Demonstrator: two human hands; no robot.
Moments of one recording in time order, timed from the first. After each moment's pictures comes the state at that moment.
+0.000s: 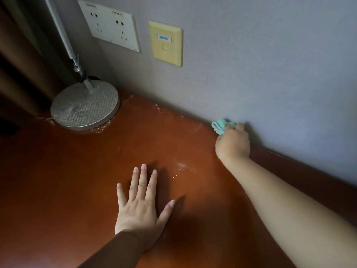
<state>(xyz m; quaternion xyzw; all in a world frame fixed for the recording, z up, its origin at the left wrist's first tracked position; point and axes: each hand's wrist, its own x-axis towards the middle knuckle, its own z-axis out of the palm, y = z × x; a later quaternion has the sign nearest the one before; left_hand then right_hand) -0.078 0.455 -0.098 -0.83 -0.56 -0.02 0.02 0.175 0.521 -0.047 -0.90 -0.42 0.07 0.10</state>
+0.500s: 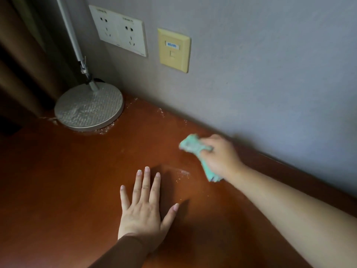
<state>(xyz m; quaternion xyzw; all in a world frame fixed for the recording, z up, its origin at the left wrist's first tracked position) -0.079 0.456 -0.096 -0.83 -0.56 -0.05 0.01 0.141 0.507 -0.026 -0.76 -0.55 0.23 0.24</state>
